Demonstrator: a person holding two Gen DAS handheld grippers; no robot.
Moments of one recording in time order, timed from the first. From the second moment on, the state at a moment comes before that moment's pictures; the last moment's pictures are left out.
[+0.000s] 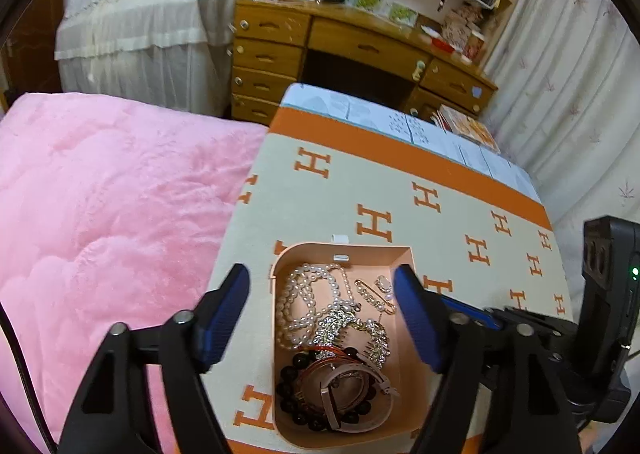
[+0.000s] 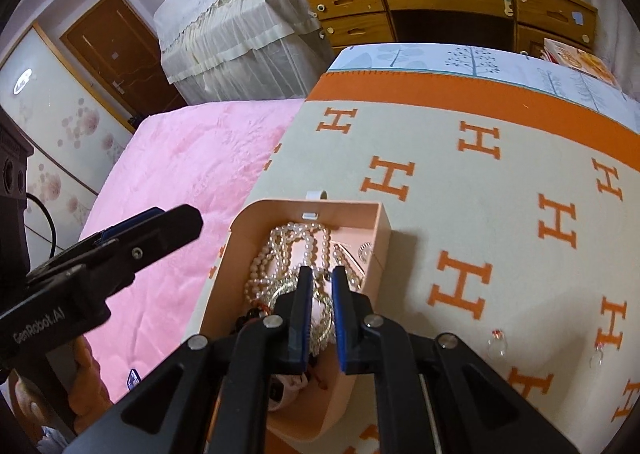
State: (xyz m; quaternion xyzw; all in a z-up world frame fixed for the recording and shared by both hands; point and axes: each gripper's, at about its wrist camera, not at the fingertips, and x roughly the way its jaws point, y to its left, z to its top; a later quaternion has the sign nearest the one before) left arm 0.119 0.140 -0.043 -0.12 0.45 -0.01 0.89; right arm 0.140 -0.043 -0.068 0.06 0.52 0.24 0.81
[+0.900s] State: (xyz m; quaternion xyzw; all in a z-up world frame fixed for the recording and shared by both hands) left arm 0.061 -0.003 -0.068 -0.04 0.45 -0.11 0.89; right arm 0.074 -0.216 -0.045 0.10 0.46 0.12 0.88
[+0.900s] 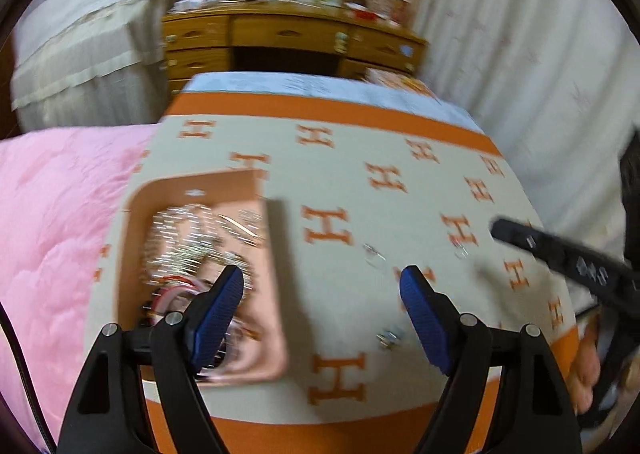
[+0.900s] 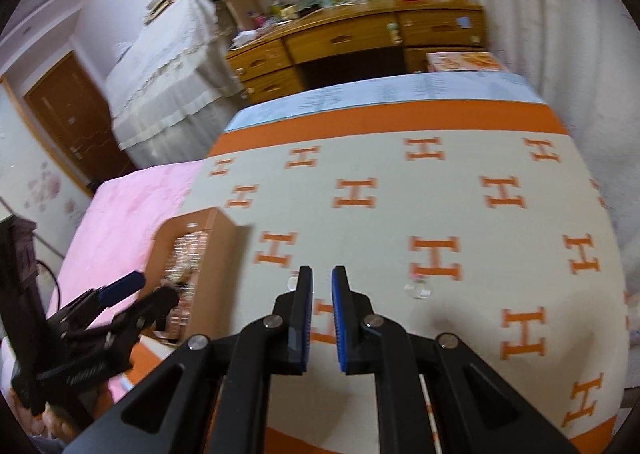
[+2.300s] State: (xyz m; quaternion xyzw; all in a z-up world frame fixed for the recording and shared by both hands) left arm 0.064 -0.072 -0.145 -0.01 0.54 -0.15 0.83; right arm 0.100 -0.248 -0.121 0.05 0.49 0.09 0.86
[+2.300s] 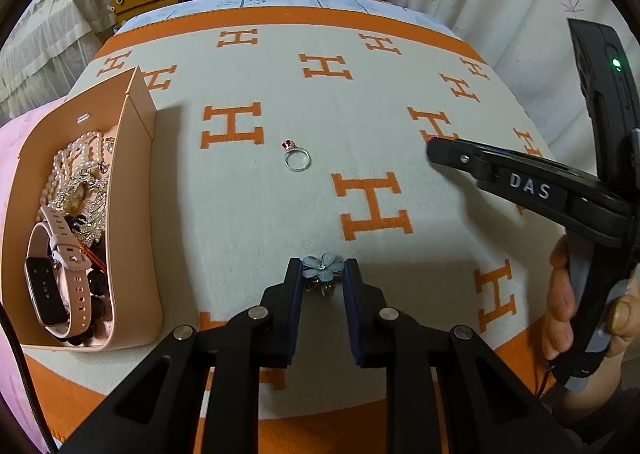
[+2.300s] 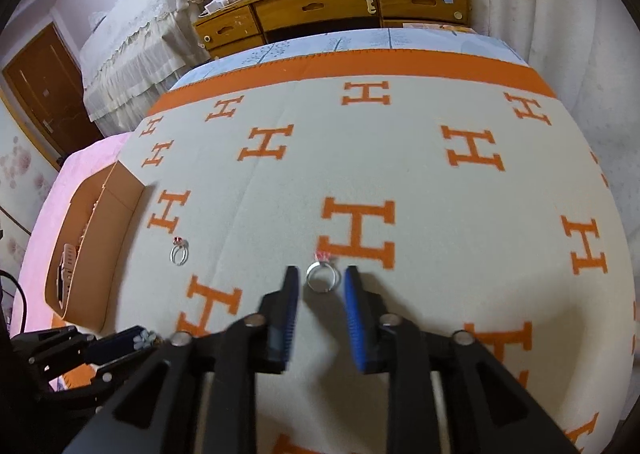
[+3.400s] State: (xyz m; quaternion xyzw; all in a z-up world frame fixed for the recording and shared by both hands) left arm 0.062 0.035 -0.040 -0.05 0.38 -0.04 0.92; right arm 0.079 -0.175 -0.048 0.07 0.42 0.19 0.89
